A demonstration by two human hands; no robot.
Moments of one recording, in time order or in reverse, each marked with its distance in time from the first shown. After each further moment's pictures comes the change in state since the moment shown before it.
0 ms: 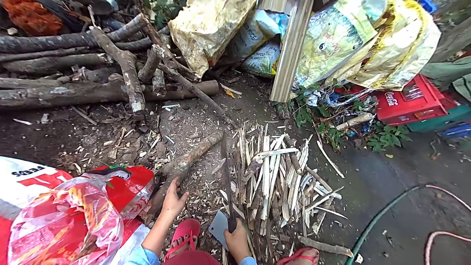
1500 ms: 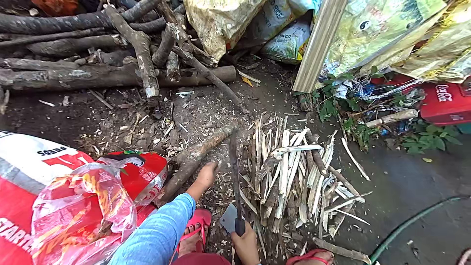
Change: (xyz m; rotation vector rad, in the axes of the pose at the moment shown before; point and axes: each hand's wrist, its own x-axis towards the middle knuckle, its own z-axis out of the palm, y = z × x) left_hand 0.085 0.014 0.060 0.435 -0.346 0.177; right_hand -0.009 0.021 0.019 0.179 -0.037 -0.041
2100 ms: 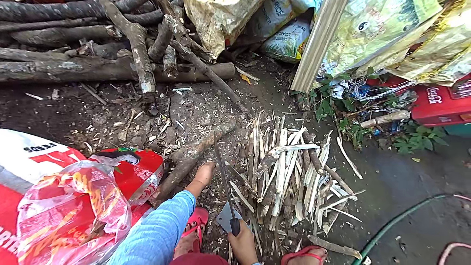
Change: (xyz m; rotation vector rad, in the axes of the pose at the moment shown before) left_hand 0.008 -0.003 0.009 0.107 -0.066 -0.024; right_hand -0.003 -0.015 -0.007 -0.377 -0.049 0.017
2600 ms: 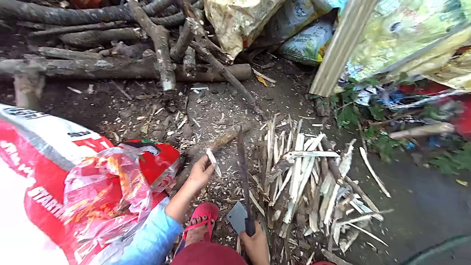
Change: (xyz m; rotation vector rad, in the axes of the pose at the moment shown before) left_hand -0.119 0.015 -0.072 -0.797 0.363 0.028; right_hand -0.010 0.012 0.000 0.234 0.092 -0.117
